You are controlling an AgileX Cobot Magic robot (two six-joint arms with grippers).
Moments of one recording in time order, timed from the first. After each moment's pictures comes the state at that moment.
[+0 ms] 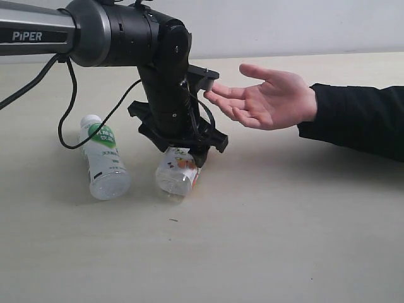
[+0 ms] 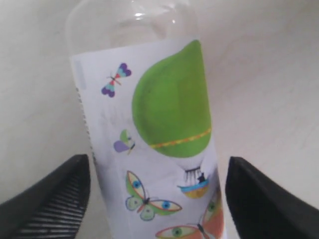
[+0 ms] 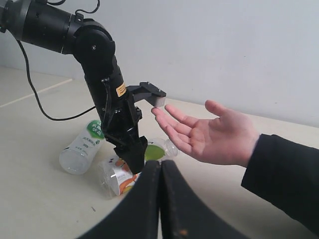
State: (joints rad) left arm -0.58 2.15 -1.60 -0.01 0.96 -0.16; right arm 0.60 0.01 -0.22 0.03 0.44 0.06
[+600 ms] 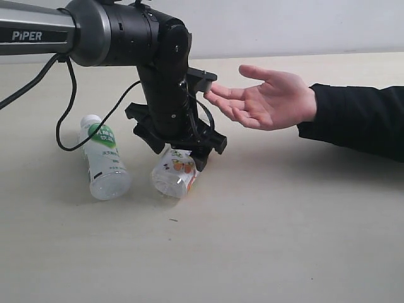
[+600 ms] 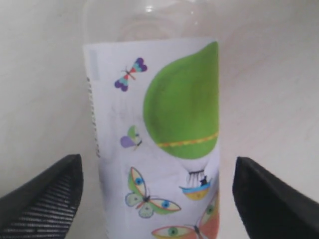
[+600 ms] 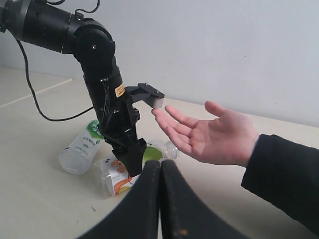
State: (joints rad) left arm -0.58 2.15 -1.60 -0.01 0.99 -0.18; right arm 0.60 0.01 -0.22 0.03 0.44 0.06
